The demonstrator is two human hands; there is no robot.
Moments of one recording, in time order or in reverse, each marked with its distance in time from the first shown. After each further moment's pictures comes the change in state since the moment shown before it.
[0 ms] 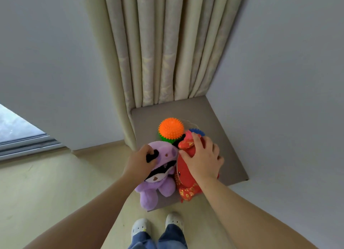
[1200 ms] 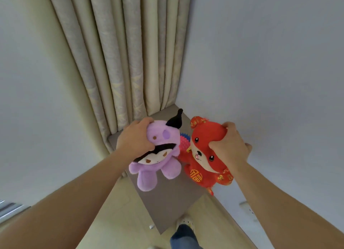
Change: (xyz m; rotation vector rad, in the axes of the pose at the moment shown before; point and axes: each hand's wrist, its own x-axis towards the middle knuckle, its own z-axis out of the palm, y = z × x) left_hand 0.073 0.054 -0.077 0.312 -0.128 0.499; right_hand -0.013 0.005 -0.071 0.281 0.220 0.476
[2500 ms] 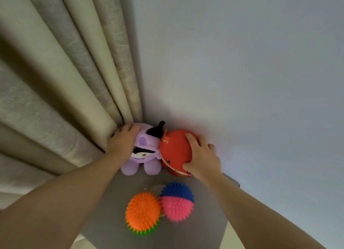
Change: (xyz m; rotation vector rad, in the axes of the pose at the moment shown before) left_hand 0.317 -0.005 0.058 0.398 -0.244 0.353; right_hand 0.181 -0.044 0.069 -0.203 -0.206 0.101
